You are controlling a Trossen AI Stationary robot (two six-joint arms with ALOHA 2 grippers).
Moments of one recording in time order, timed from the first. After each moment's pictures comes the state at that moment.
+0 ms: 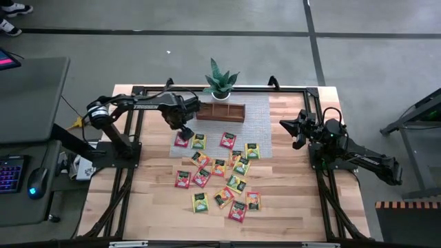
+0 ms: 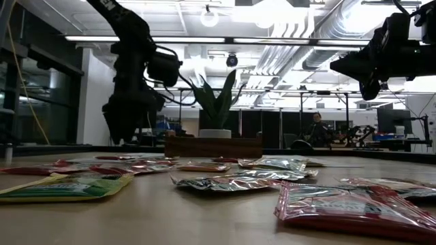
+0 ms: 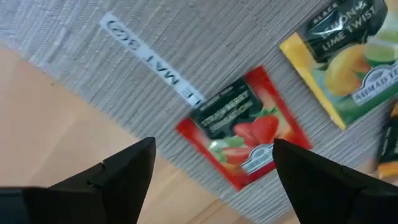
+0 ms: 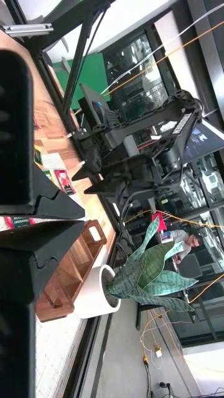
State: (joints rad) left arm 0.47 1.65 1.03 -0.94 0.04 -0.26; right arm -0.46 0.03 0.01 0.11 -0.13 0.38
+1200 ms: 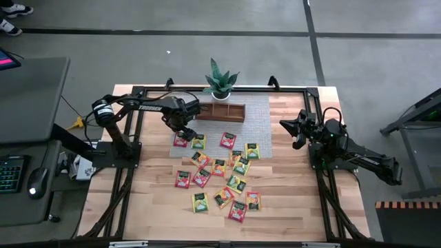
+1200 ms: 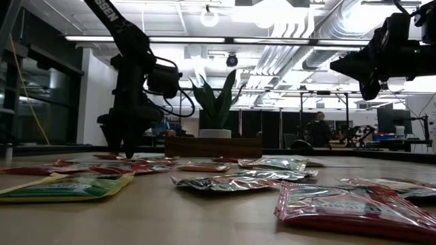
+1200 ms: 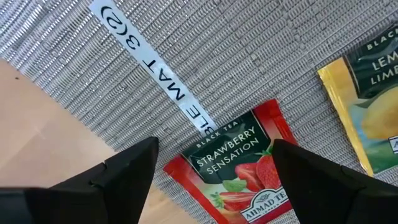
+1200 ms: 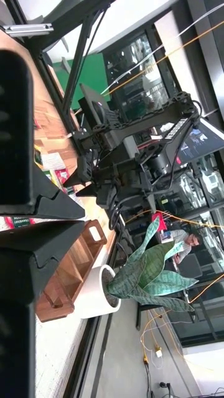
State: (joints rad) left arm 0.48 1.73 0.95 -0.82 0.05 -0.40; right arm -0.46 0.03 0.01 0.11 -0.13 0.38
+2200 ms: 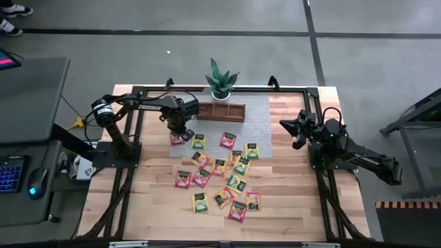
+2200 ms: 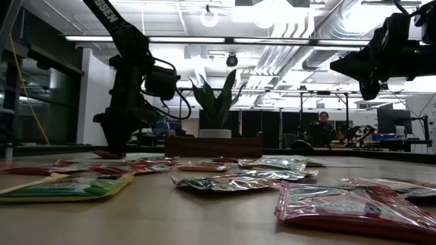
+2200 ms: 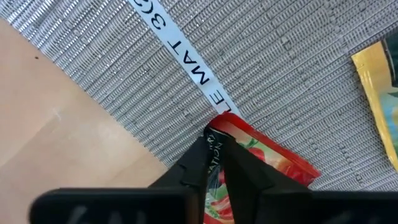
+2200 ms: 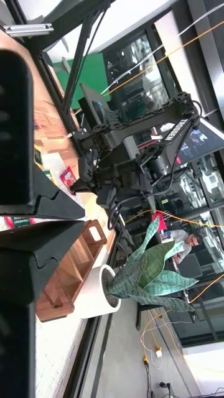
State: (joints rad) left arm 0.48 1.74 0.94 -0.86 0.05 -0.40; right arm -0.46 0.03 0.01 0.11 -0.13 0.38
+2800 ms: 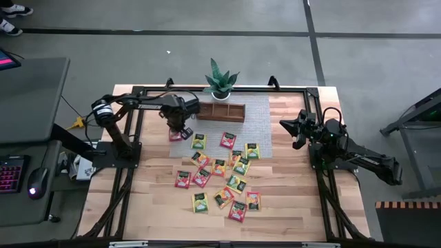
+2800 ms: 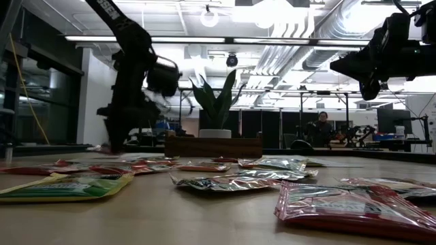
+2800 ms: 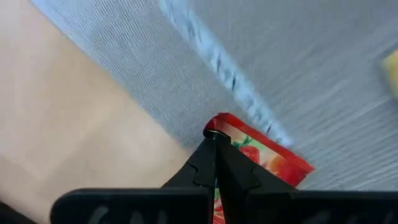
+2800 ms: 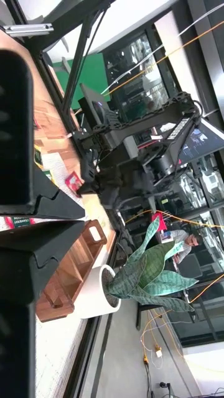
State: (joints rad) left arm 0.48 1.69 1.01 -0.93 -0.09 -0.34; right arm -0.46 0.03 0.01 0.11 -0.13 0.38
